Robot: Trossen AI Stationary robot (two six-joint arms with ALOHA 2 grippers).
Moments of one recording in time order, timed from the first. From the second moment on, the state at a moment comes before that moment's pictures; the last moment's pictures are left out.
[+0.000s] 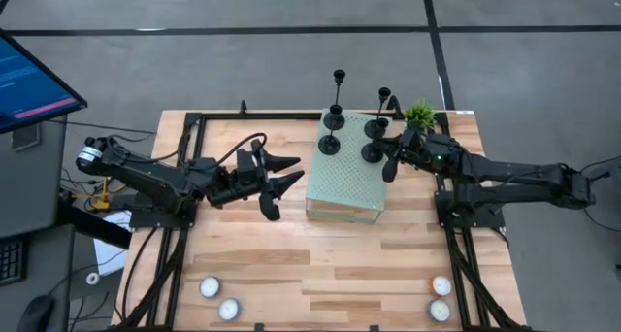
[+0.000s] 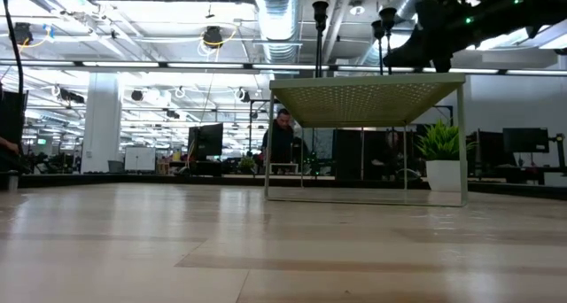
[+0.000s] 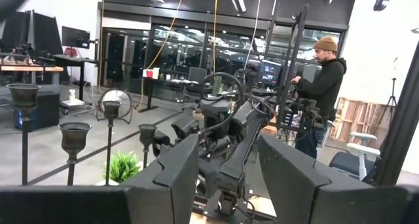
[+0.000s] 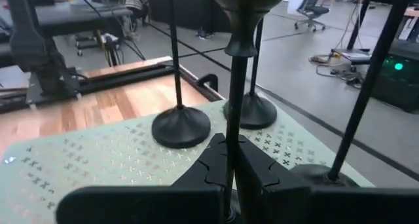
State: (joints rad) left arm -0.32 1.04 0.97 0.49 -0.56 0.00; right arm -0.26 0.78 0.47 0.11 0.28 0.05
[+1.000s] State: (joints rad) left arm -0.37 0.97 0.97 0.04 -0.56 -0.20; right arm -0.25 0.75 0.61 -0.18 0.26 0.05
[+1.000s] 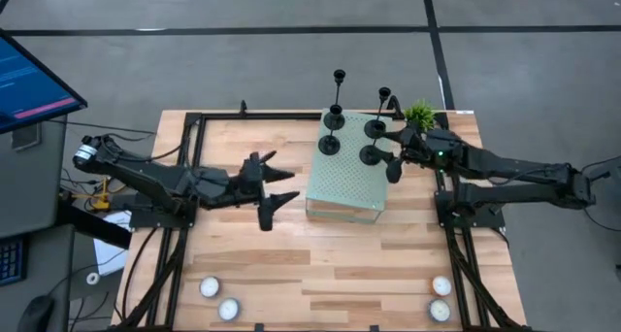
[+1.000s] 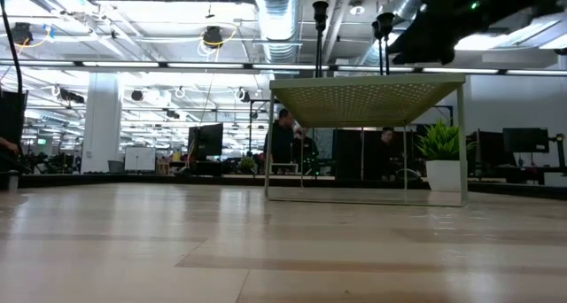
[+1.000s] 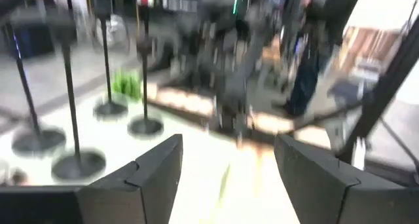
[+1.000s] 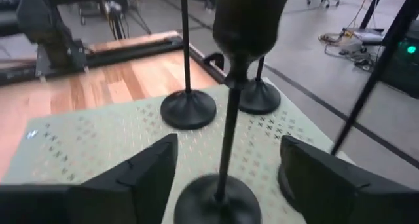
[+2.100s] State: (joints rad) left arm -0.95 1.08 0.89 -0.91 -0.01 -1.28; right arm -0.25 0.67 0.82 -0.64 0.26 0.08
